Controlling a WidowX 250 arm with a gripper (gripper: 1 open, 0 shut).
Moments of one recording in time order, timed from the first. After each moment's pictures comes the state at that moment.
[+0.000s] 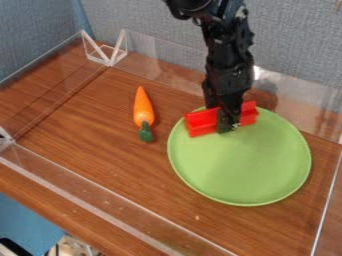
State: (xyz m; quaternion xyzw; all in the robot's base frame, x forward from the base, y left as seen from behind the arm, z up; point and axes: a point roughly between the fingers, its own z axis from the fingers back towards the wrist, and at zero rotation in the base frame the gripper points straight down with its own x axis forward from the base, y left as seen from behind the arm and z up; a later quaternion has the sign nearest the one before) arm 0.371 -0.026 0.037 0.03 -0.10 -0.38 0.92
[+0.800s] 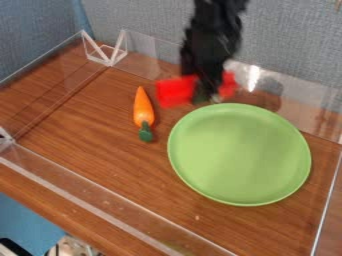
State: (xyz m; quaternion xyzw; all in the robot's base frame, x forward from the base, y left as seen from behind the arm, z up) arm 0.339 0.014 0.115 0.13 -0.10 -0.33 0.93
